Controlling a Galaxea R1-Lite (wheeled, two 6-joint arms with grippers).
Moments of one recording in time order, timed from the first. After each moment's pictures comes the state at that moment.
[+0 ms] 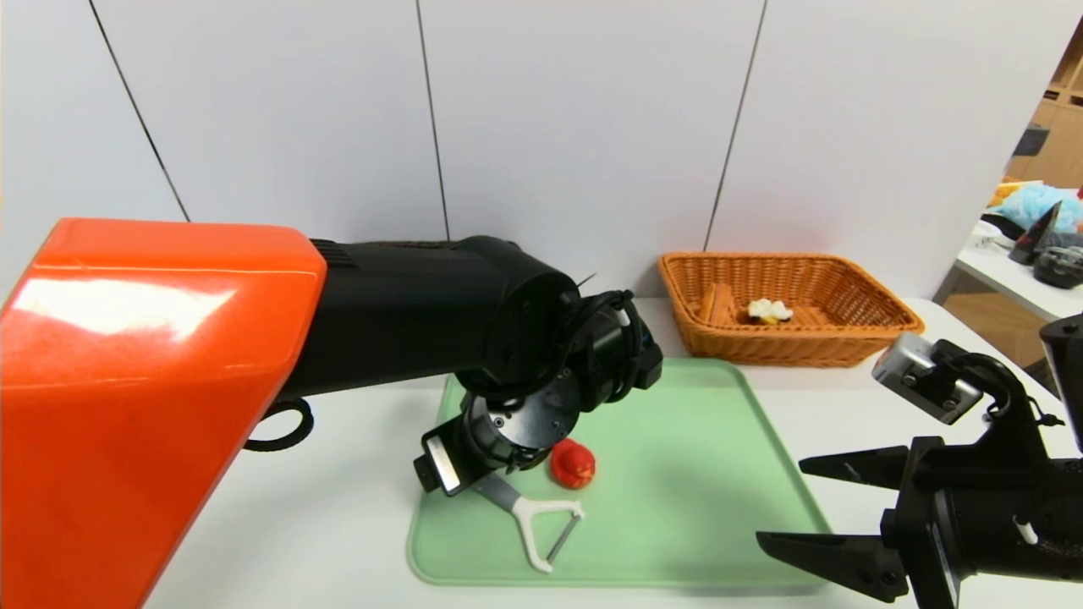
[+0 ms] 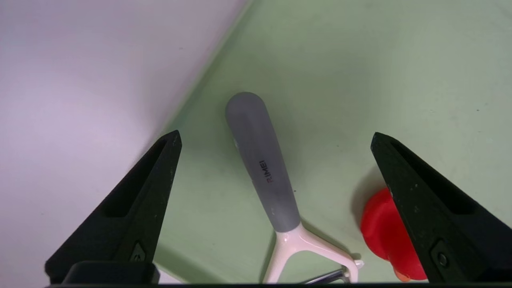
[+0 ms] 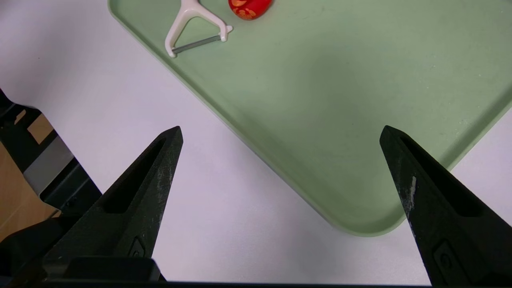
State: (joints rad) left arm -0.89 2.17 -1.86 1.06 0.58 -1.48; right arm 0.44 1.26 -0.62 0.02 0.37 -0.06
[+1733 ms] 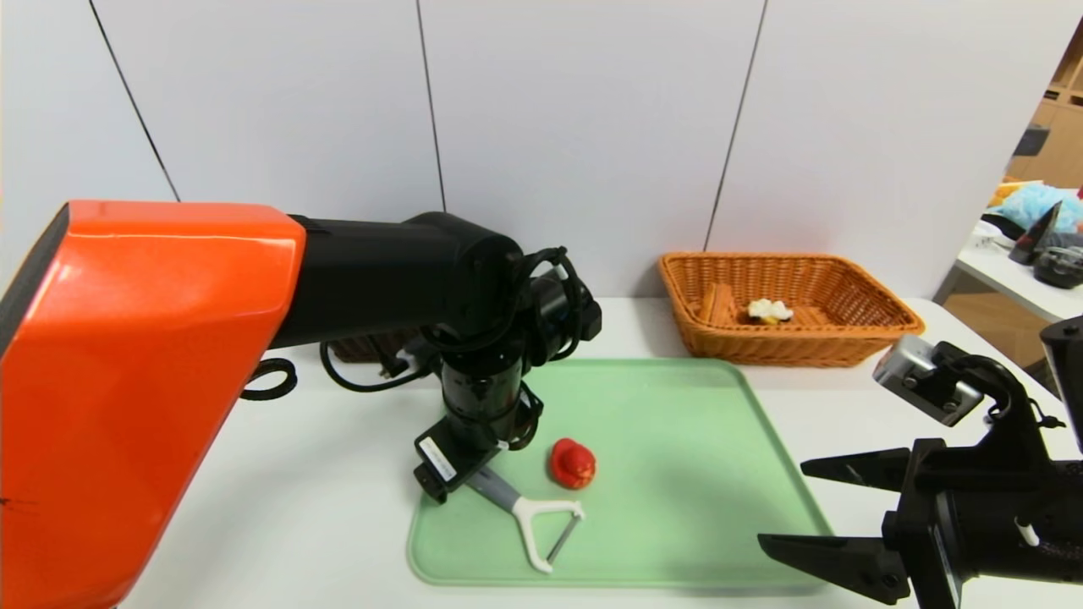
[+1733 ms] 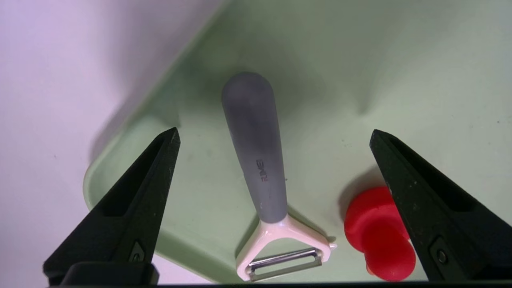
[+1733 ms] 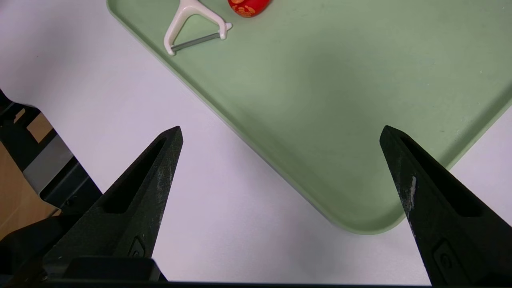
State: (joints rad) left arm -0.76 2.19 -1.89 1.07 0.25 -1.52; right arm 0.43 1.26 -0.62 0.03 0.37 -0.06
